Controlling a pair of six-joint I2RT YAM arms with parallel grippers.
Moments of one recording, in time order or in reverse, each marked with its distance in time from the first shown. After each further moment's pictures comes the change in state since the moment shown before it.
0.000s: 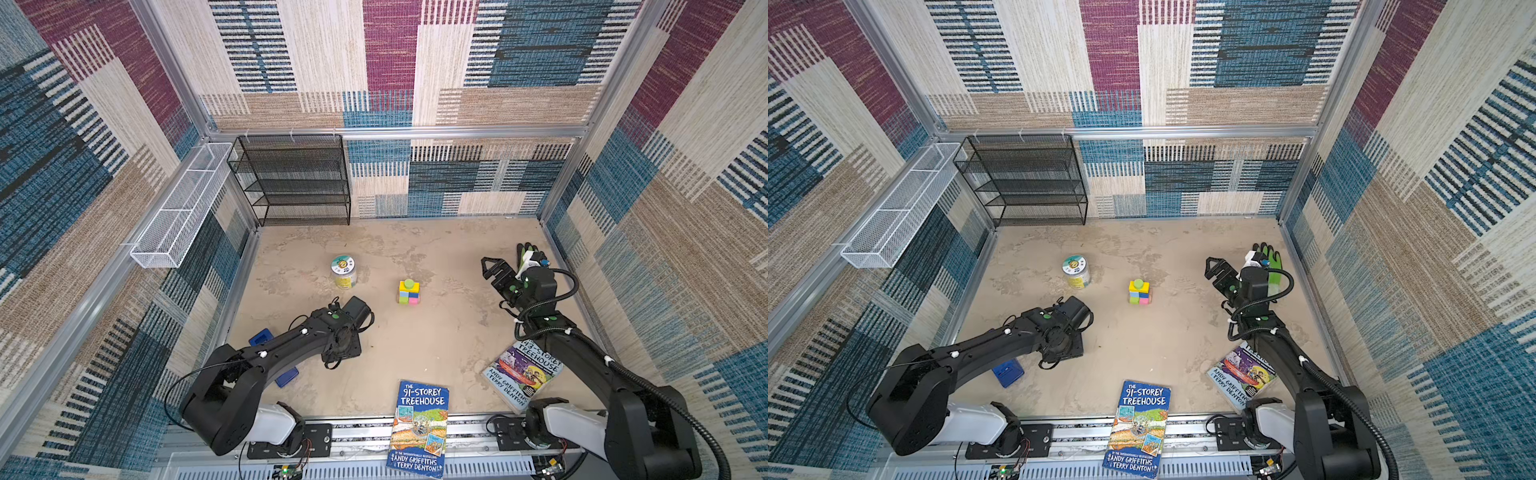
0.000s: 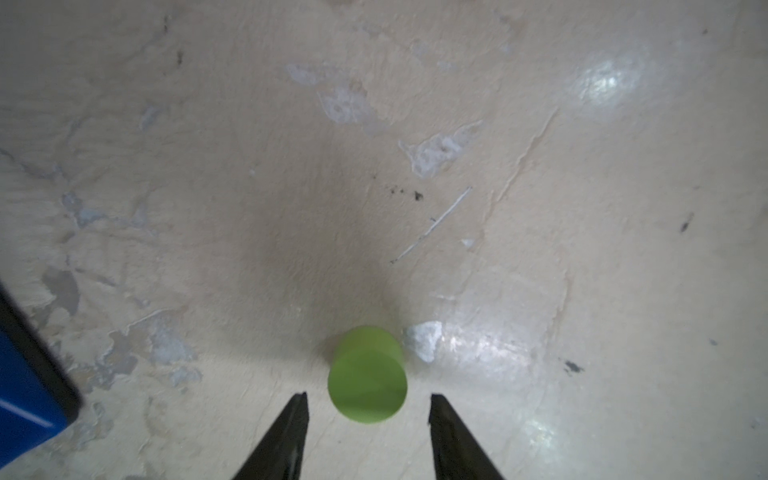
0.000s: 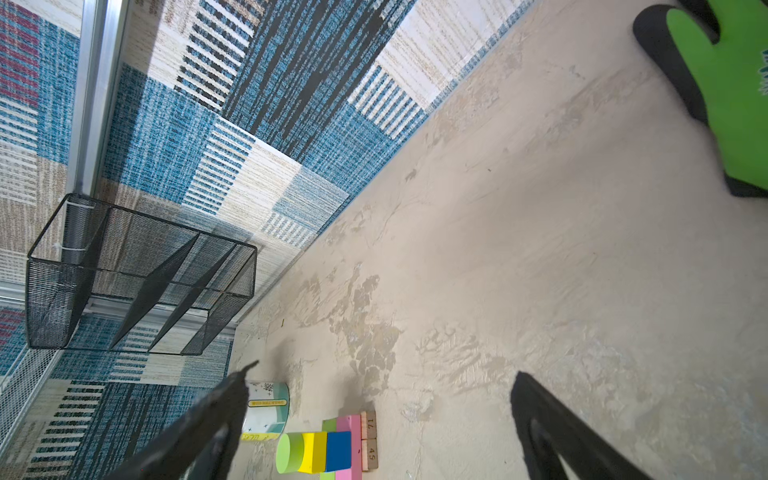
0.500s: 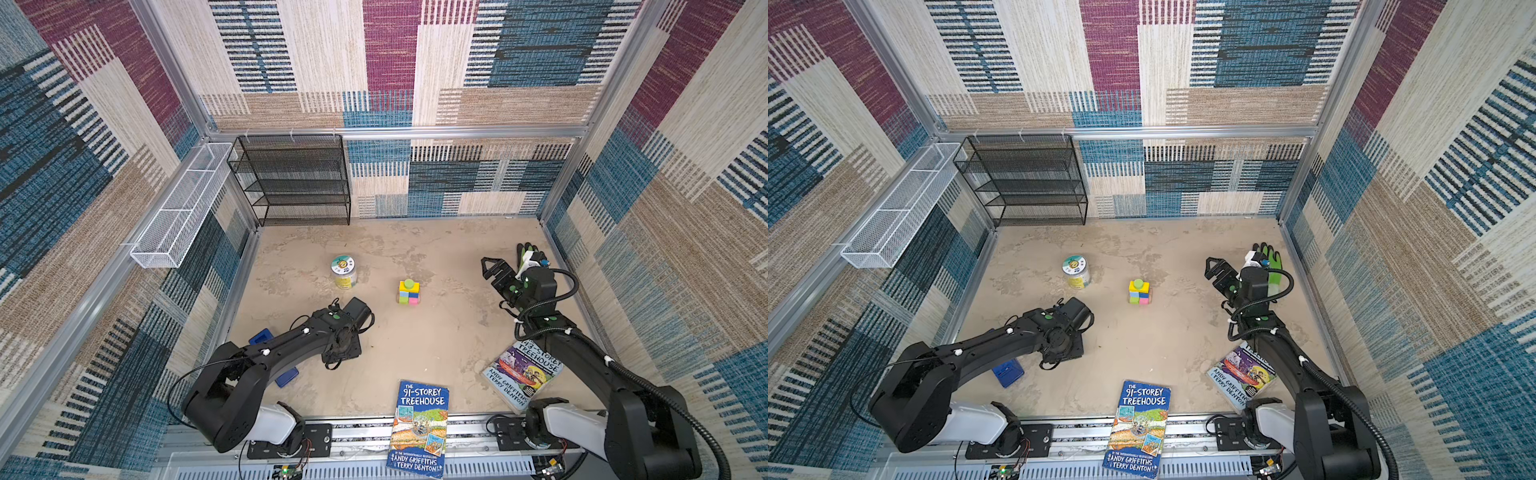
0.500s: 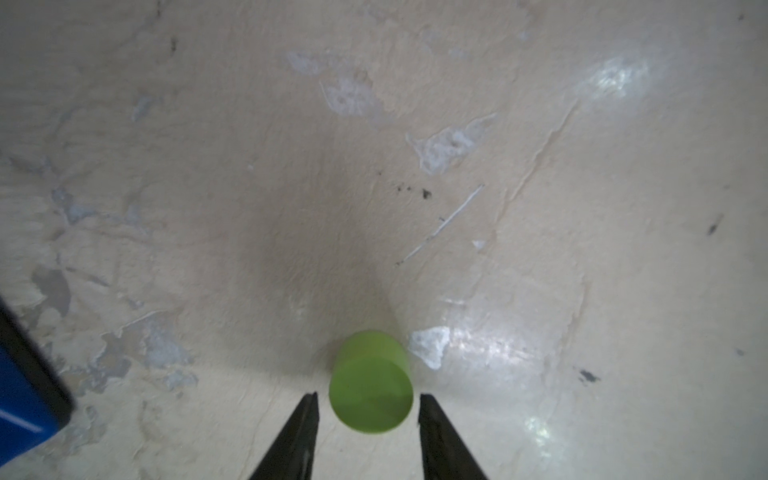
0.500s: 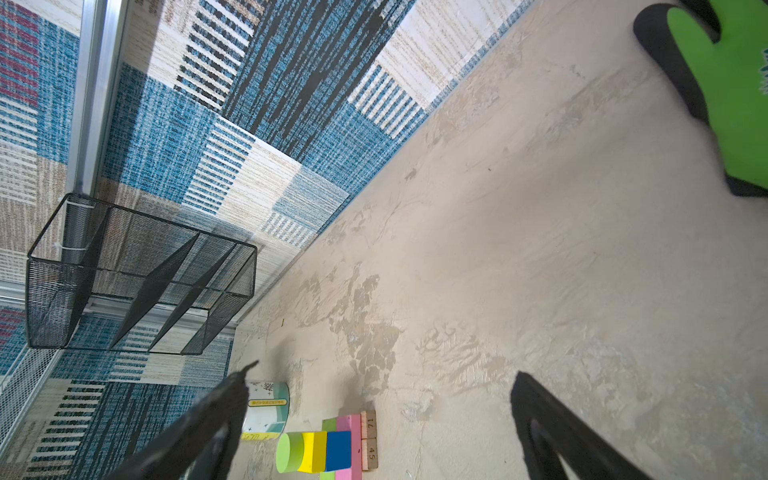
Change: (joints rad) left arm 0.000 0.016 -0.010 0.019 -0.001 -0.007; right arm 0.000 0.000 0.000 0.000 -0.003 0.000
